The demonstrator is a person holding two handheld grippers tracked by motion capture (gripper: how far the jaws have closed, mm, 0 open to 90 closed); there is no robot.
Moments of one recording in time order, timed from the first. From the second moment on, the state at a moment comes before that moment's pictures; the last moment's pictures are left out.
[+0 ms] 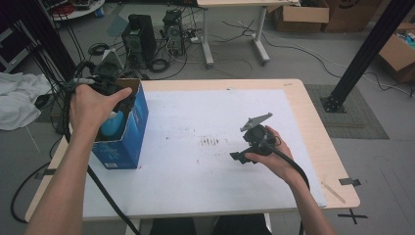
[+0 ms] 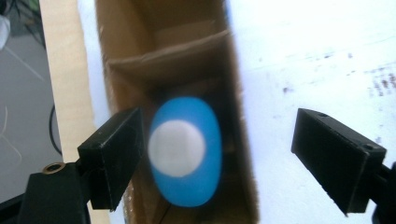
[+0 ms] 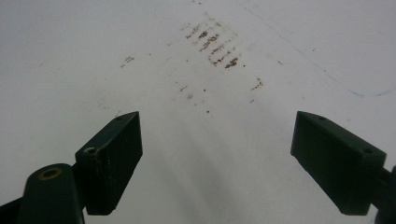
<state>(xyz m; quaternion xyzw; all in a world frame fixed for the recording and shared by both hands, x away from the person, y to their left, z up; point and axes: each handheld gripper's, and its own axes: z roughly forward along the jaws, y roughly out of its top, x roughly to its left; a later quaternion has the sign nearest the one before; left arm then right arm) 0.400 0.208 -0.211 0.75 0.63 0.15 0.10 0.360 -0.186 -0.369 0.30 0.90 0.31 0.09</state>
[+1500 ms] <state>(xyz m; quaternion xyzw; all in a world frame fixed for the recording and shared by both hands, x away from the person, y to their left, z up) 0.383 0.088 -0.244 0.96 0.26 0.05 0.09 0.366 -0.204 -0.322 0.31 0.90 0.28 0.12</state>
